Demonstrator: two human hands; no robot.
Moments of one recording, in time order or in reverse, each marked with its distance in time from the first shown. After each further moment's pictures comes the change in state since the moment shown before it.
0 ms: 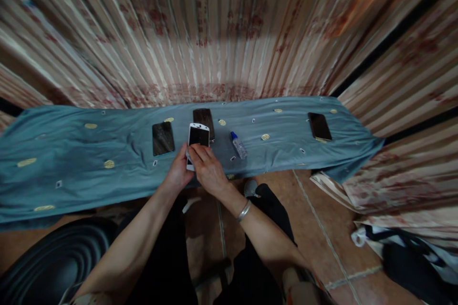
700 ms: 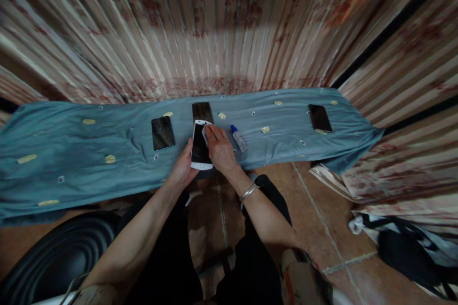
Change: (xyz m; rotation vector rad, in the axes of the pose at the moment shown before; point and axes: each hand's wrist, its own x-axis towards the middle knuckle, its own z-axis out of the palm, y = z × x) left_hand -0.019 -0.012 0.009 0.068 -0.152 -0.030; right_hand 0.012 0.042 -0.007 -0.036 0.068 0.156
